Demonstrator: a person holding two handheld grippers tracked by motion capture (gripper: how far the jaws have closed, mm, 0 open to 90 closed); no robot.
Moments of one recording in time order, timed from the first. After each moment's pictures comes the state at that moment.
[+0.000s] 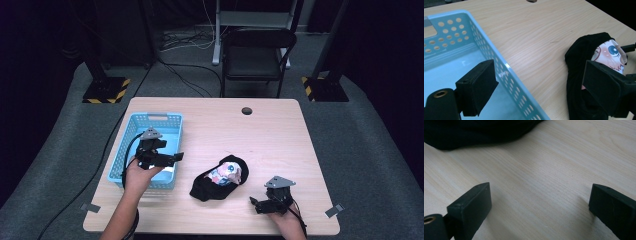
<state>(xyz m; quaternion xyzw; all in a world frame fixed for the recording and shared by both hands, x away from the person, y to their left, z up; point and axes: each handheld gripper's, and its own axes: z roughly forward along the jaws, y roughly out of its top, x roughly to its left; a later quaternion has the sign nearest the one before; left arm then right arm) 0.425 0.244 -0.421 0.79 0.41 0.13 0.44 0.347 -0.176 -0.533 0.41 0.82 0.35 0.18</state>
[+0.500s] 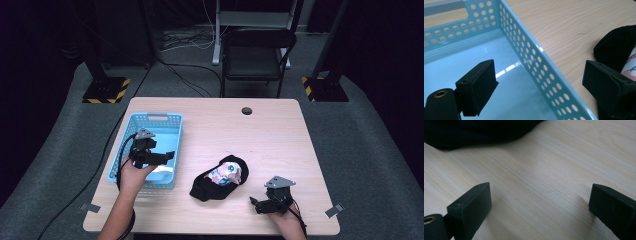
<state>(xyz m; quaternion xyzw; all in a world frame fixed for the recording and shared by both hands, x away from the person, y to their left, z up) 0.435 0.266 -0.437 0.78 0.46 0.16 0.39 0.347 -0.177 -0.533 0.41 0.82 0.35 0.18</state>
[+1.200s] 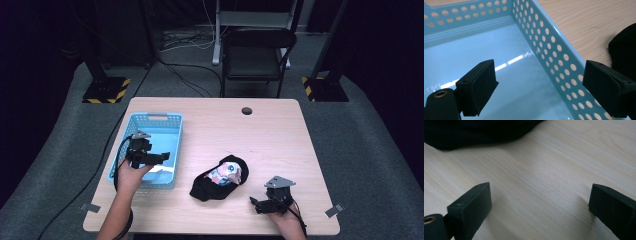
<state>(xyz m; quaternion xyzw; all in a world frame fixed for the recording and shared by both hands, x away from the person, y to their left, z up) 0.444 0.281 -0.454 0.77 0.49 0.14 0.38 0.347 -0.177 -0.533 0.41 0.82 0.35 0.18</state>
